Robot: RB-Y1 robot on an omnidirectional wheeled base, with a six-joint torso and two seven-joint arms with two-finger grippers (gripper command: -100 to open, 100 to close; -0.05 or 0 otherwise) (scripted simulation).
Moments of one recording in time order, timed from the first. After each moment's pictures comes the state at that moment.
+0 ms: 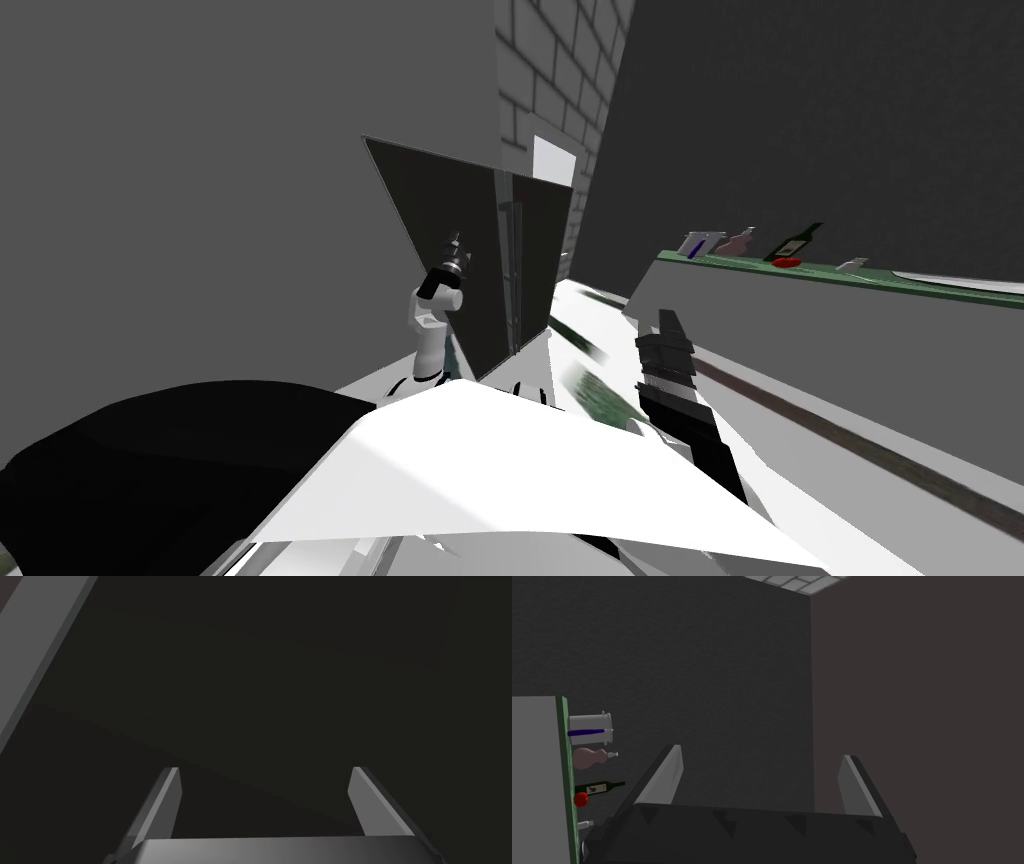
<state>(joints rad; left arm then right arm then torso) -0.27 0.24 0.30 -2.20 0.04 0.51 0.22 0.55 -0.02 -0.02 -2.24 -0.03 -0.39 0.17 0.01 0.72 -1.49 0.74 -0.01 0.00</state>
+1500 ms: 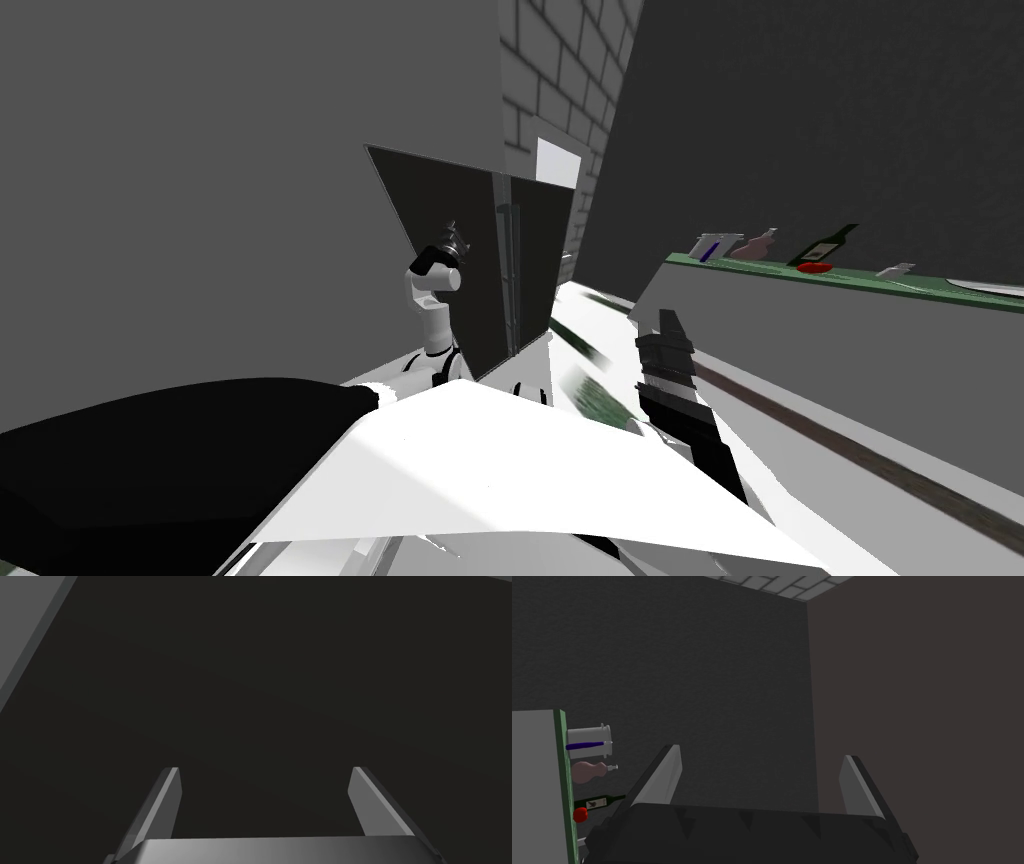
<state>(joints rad) -0.50 0.24 0.37 -2.17 0.02 0.79 0.29 0.55 -0.02 -0.02 -2.24 -0.03 -0.39 0.17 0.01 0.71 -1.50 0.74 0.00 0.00</state>
